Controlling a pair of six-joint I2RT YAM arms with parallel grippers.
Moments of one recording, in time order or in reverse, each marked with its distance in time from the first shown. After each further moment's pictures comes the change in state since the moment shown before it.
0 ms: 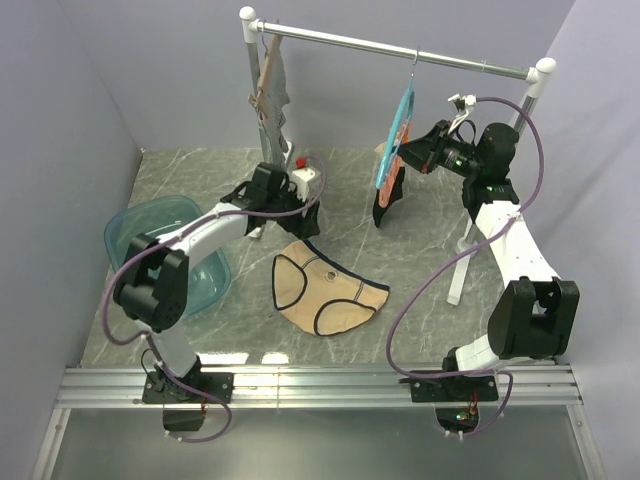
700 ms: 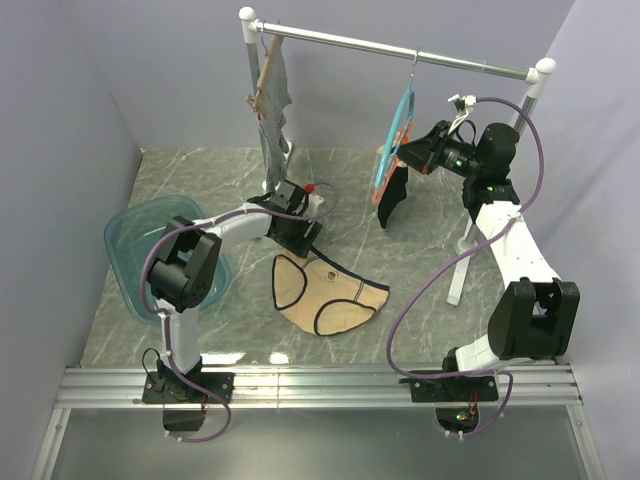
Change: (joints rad) left arm -0.053 0.230 0.077 -0.236 -0.343 -0.007; right arm 0.000 -0.005 0.000 -0.012 -0.005 -0.004
